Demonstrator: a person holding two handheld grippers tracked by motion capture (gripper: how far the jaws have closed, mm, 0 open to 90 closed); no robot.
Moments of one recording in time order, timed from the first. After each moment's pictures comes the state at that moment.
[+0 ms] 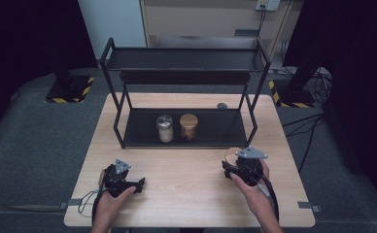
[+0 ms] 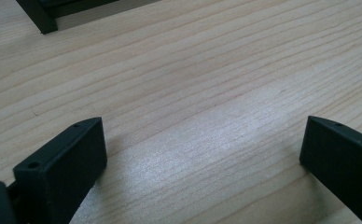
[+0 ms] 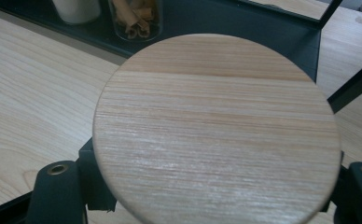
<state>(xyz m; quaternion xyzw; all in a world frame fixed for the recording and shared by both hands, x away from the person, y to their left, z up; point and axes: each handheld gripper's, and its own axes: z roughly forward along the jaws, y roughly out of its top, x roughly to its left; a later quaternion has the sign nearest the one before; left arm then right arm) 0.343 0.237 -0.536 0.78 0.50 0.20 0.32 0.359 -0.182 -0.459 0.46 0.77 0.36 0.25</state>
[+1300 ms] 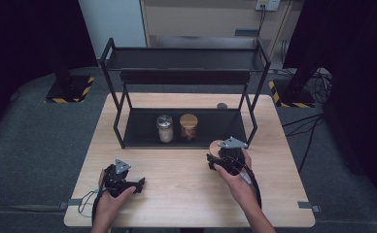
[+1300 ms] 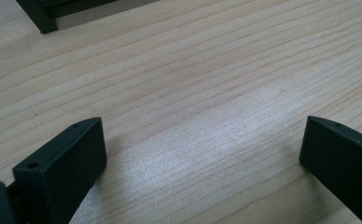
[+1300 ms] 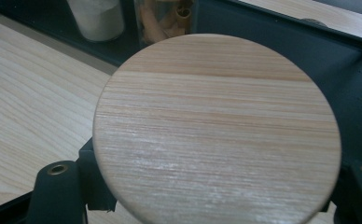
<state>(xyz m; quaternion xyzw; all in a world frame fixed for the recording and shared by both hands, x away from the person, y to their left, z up) 0.343 0.237 -0.536 0.78 0.50 0.20 0.32 0.392 -0.138 -0.463 0.45 0.78 0.36 0.23</state>
